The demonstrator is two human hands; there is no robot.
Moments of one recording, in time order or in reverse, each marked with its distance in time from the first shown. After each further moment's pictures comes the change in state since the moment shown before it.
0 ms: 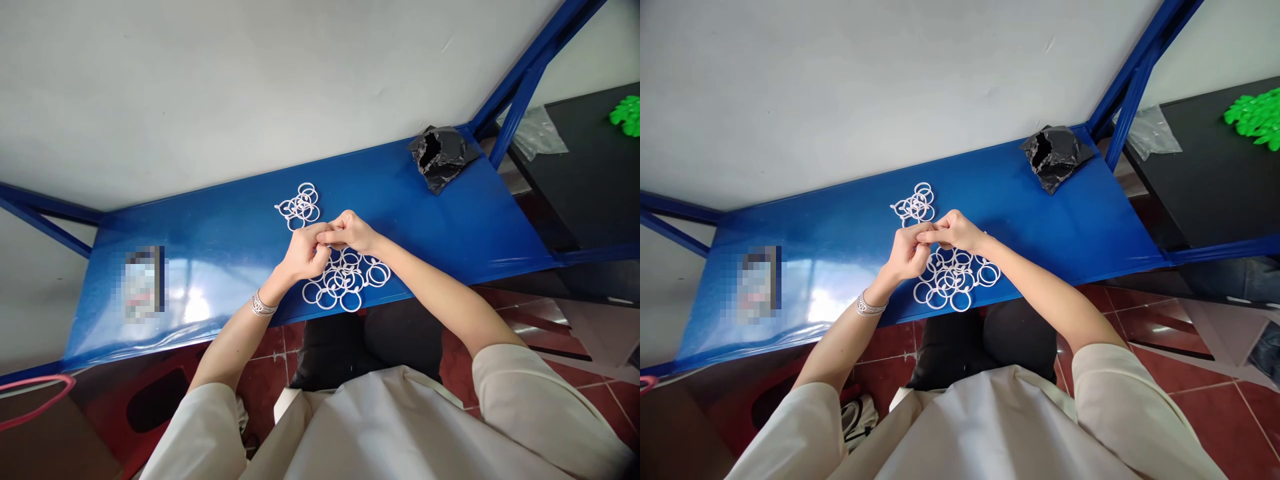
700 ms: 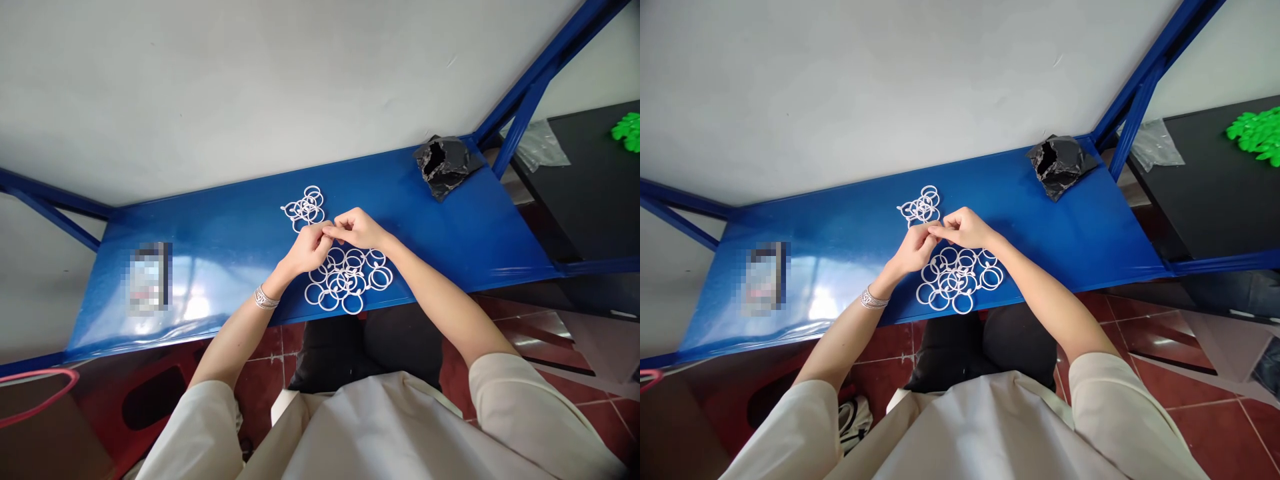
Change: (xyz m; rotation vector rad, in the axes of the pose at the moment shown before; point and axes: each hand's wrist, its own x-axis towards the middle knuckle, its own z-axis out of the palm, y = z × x) left_hand 0.005 -0.009 -0.003 -0.135 -0.128 -0.341; right_hand 0.002 -0.004 -0.024 -0.565 0.053 -0.145
